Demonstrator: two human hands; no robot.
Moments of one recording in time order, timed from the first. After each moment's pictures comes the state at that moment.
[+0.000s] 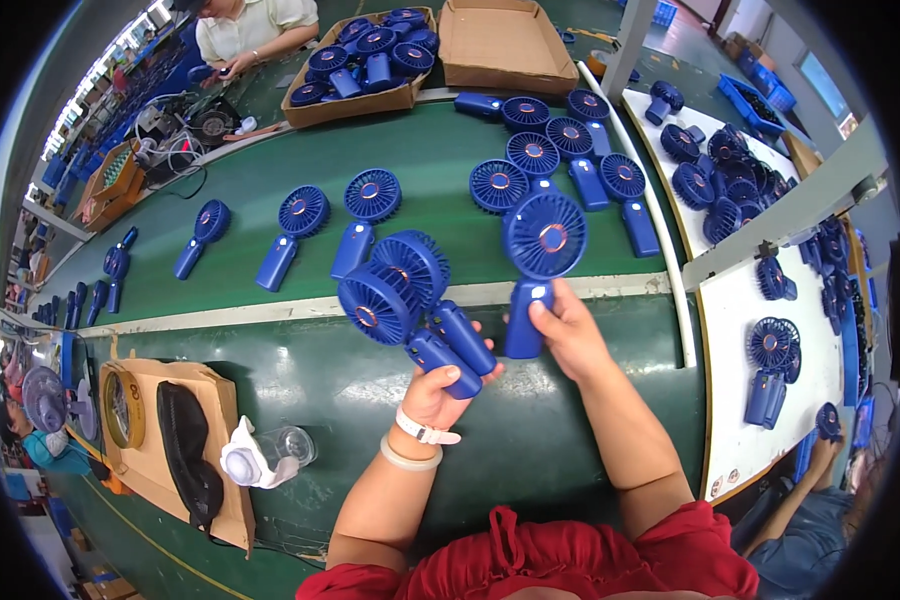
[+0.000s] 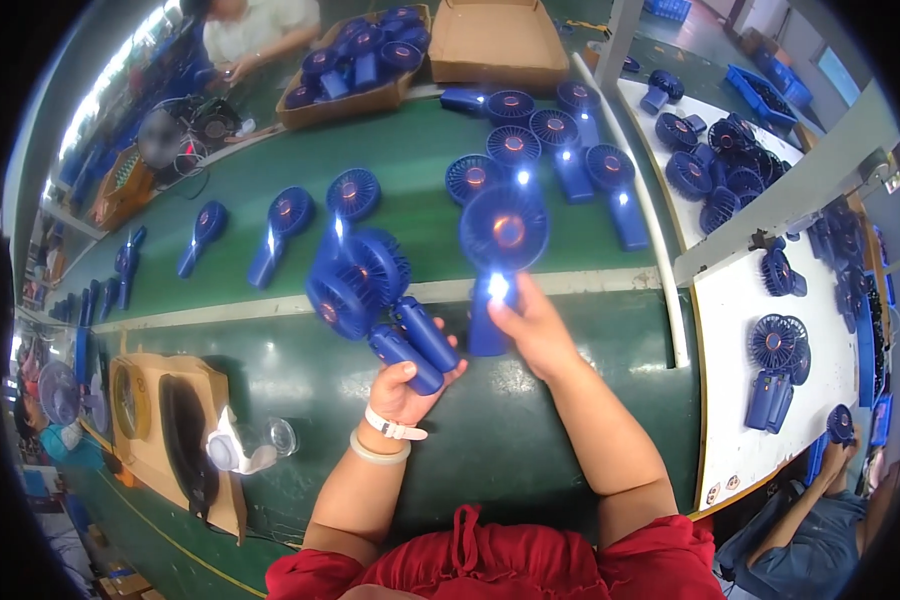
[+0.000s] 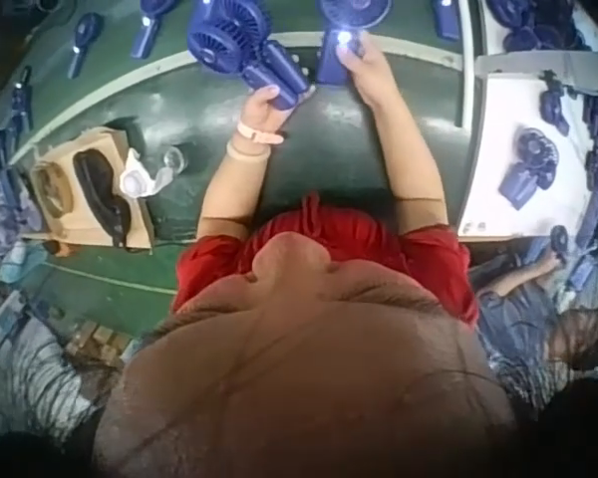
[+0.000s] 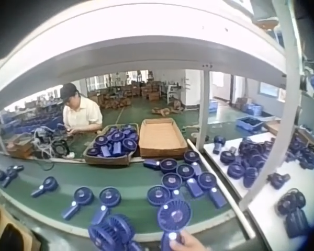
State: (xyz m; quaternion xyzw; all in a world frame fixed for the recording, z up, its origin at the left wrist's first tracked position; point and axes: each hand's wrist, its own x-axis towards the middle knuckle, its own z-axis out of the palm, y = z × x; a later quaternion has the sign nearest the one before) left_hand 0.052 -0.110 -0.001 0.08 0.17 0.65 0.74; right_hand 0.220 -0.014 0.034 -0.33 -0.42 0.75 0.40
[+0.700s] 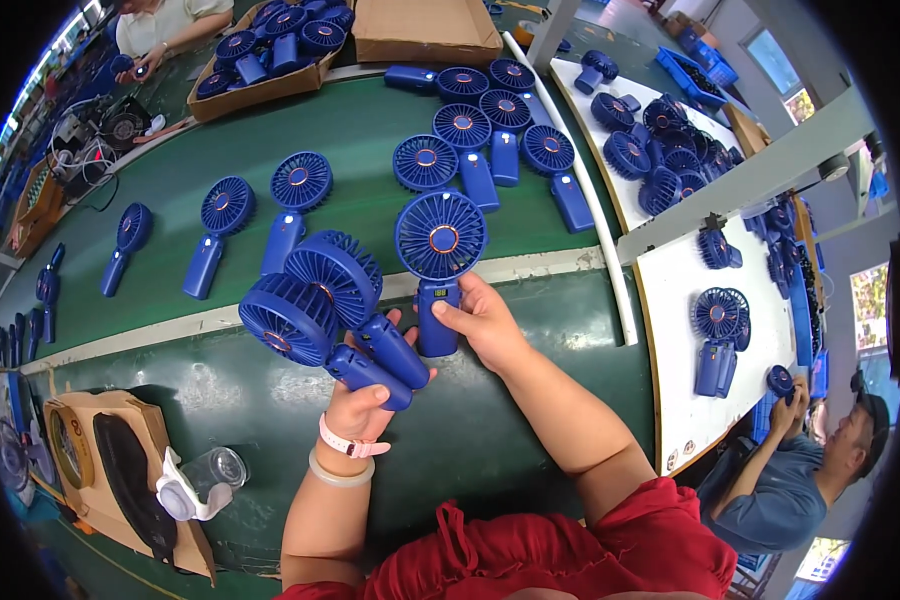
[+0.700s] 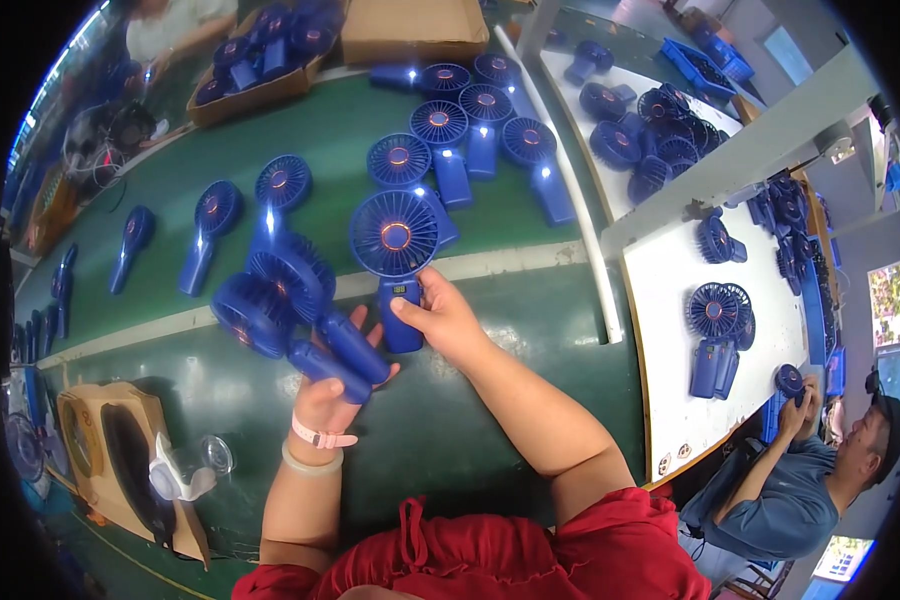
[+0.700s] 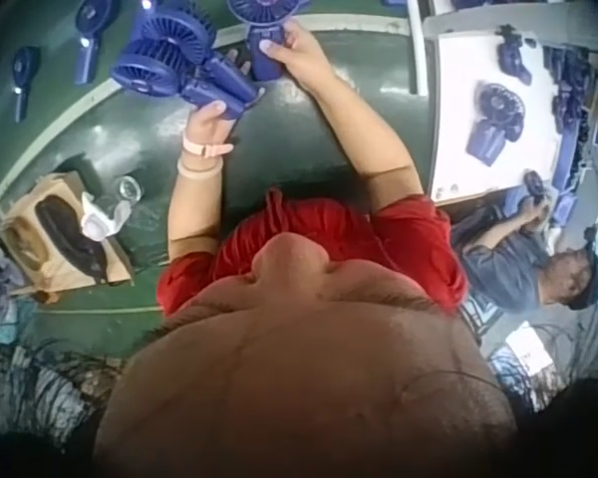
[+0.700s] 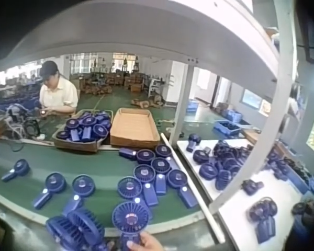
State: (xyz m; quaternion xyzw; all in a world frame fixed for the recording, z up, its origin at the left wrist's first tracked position) left_hand 0.058 -0.111 0.010 0.12 0.20 0.64 0.74; right_hand 0.216 -0.008 0.007 -0.33 -0.43 0.75 0.38
